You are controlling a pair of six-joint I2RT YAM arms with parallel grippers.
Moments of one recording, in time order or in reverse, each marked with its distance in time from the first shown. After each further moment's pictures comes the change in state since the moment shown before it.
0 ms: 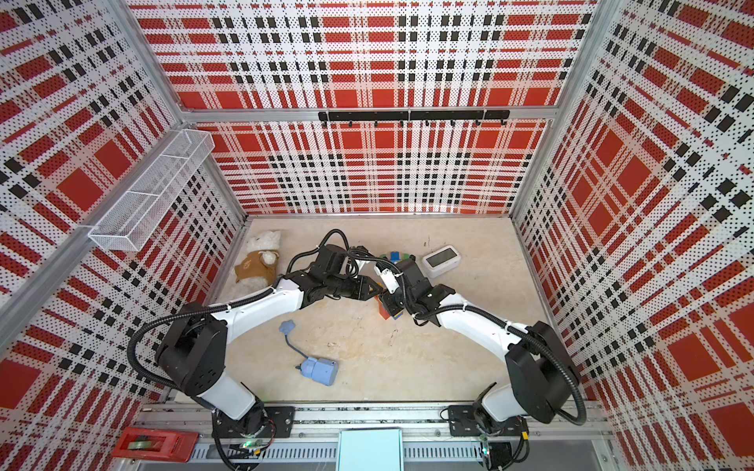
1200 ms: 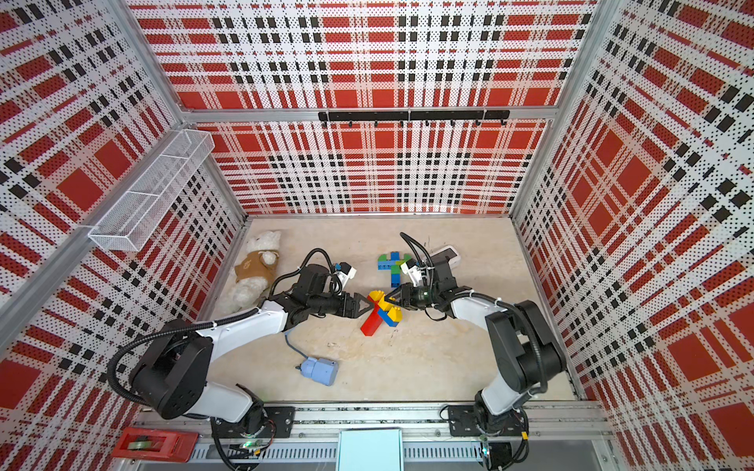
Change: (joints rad) left arm 0.042 -0.140 -0.309 0.166 -0.004 0.007; right arm -0.331 0.186 -0.160 0.352 -0.805 0.542
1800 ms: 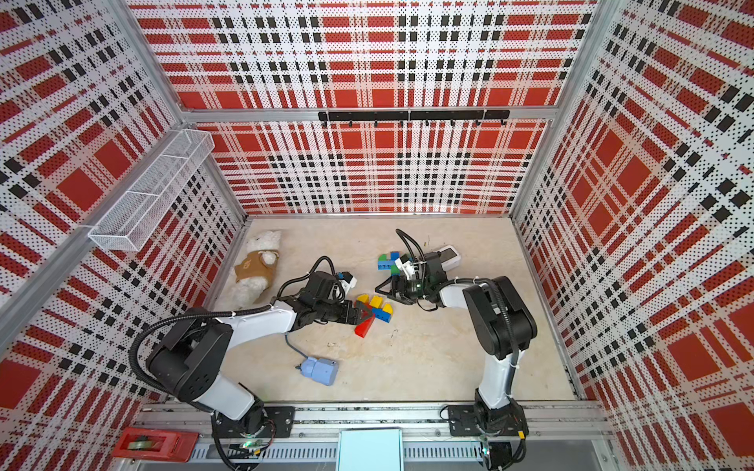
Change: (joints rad) left arm -0.017 0.098 -0.026 -0.010 -0.082 0.003; right arm 0.000 0.215 0.136 0.111 -0.010 0.041
